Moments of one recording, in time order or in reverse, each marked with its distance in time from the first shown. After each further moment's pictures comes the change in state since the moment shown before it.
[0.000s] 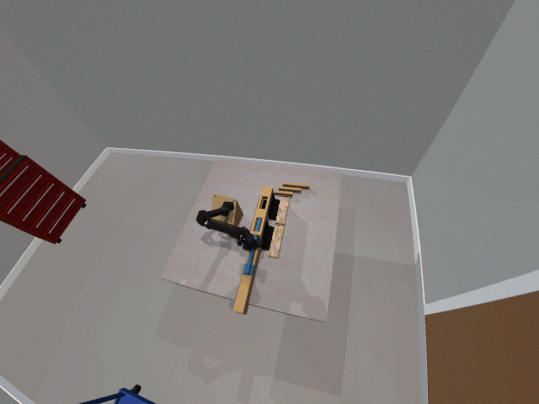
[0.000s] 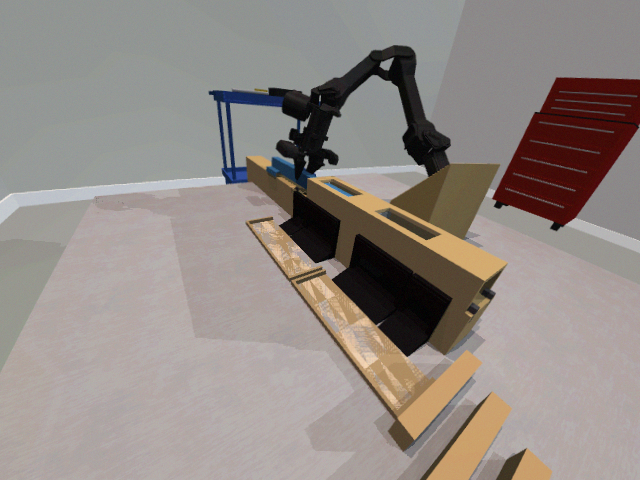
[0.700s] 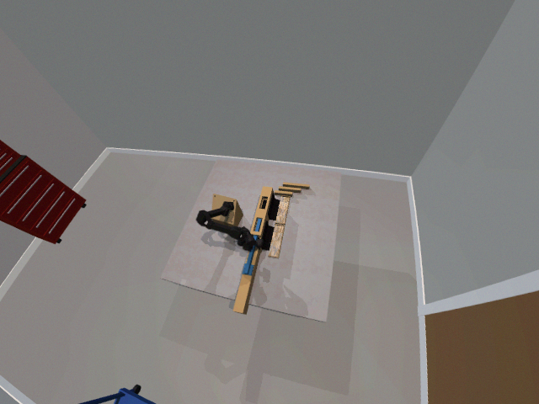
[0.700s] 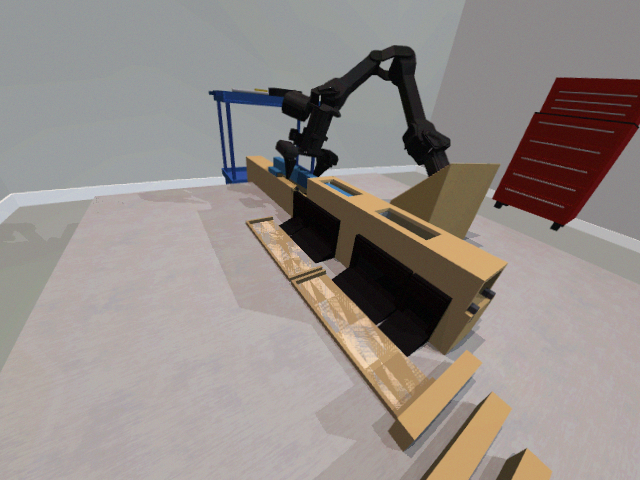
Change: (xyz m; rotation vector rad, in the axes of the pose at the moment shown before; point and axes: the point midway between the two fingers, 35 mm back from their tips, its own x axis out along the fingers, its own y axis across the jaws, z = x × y) arm 0.000 0.001 0.001 0.008 0.001 0.006
